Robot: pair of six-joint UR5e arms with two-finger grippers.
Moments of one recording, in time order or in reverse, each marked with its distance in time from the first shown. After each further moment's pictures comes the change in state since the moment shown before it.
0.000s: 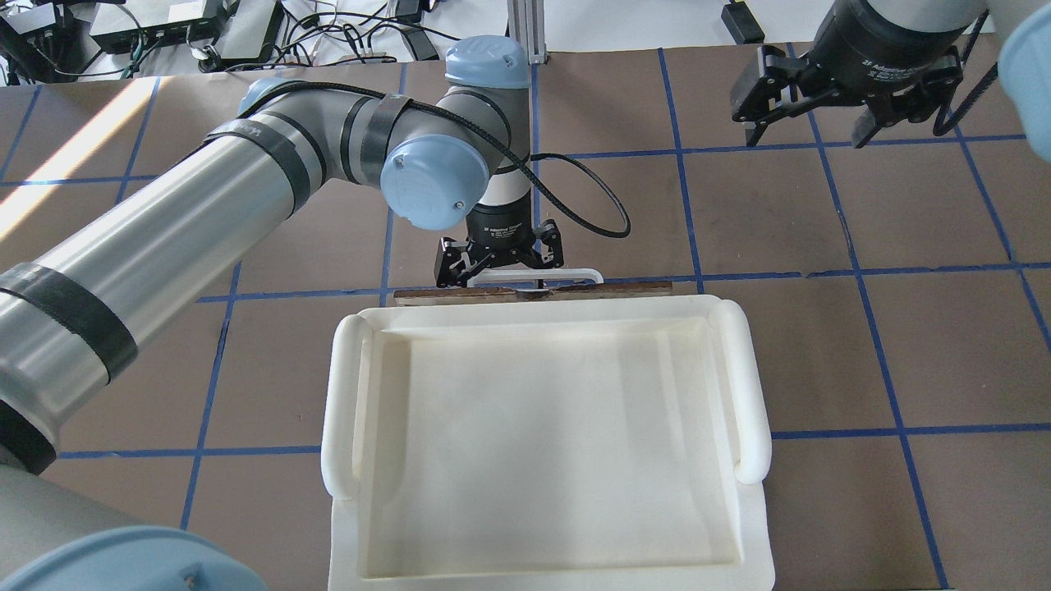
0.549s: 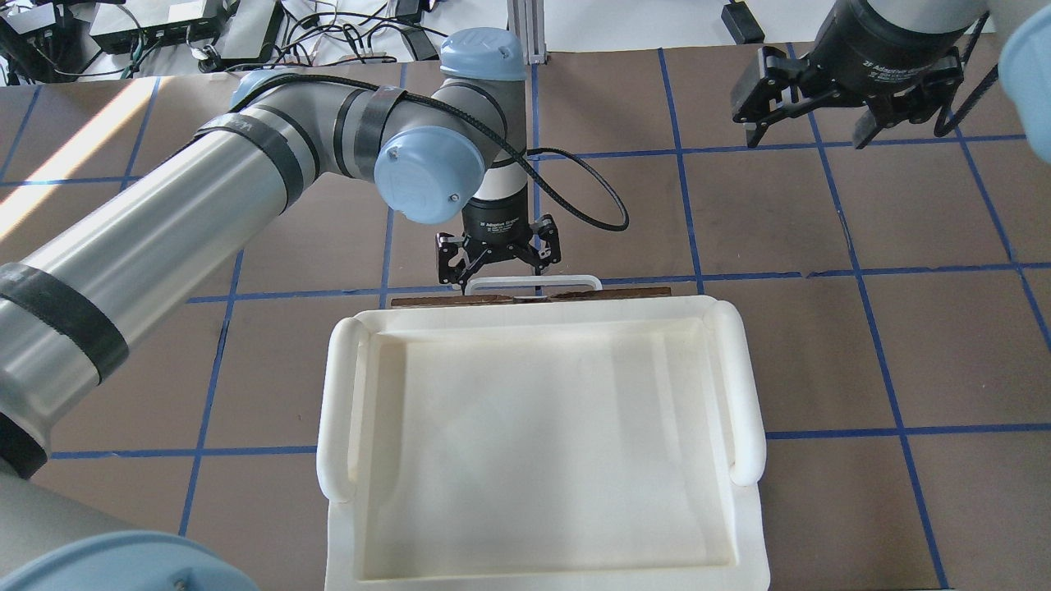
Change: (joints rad) left arm 0.012 0.003 0.020 0.009 0.005 0.001; right arm 0.000 -0.001 0.001 0.000 -0.002 -0.001
